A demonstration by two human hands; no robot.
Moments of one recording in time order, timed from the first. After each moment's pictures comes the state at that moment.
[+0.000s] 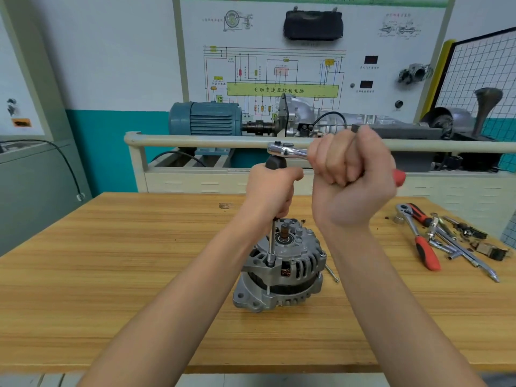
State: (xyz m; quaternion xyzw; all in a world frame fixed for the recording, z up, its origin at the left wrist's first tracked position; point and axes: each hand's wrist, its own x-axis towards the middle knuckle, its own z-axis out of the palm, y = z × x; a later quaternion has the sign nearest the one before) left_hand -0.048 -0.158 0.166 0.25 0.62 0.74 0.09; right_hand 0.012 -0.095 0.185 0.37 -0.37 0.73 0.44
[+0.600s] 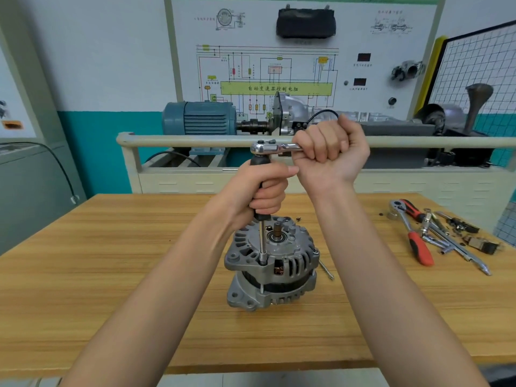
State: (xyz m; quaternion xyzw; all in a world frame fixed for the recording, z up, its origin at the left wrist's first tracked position) left_hand -0.060 -0.178 0.173 0.41 0.52 0.70 0.27; right_hand -0.017 -0.066 0.199 0.27 -0.11 0.94 0.19
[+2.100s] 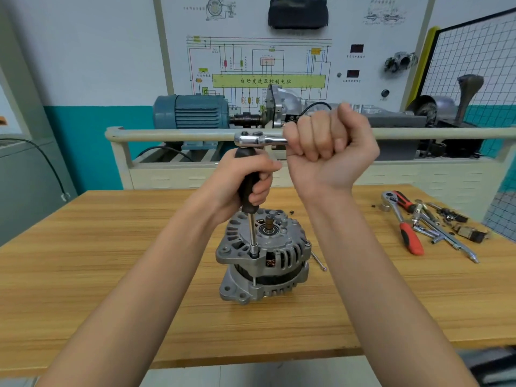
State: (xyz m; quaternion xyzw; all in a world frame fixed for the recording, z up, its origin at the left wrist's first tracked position) left_hand -0.061 -0.182 0.172 0.43 0.55 0.70 0.20; right_hand 0.003 -0.076 0.195 0.36 -0.26 0.85 0.28
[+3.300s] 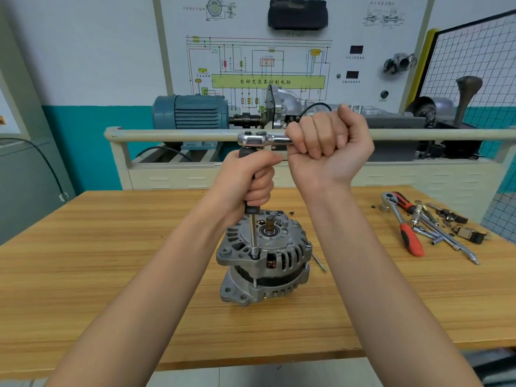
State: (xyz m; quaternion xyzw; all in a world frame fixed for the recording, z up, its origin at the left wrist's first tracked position) left_hand -0.058 -0.175 0.169 0.37 0.54 0.74 0.18; right_hand -0.004 -0.073 0.196 0.30 -0.18 0.90 0.25
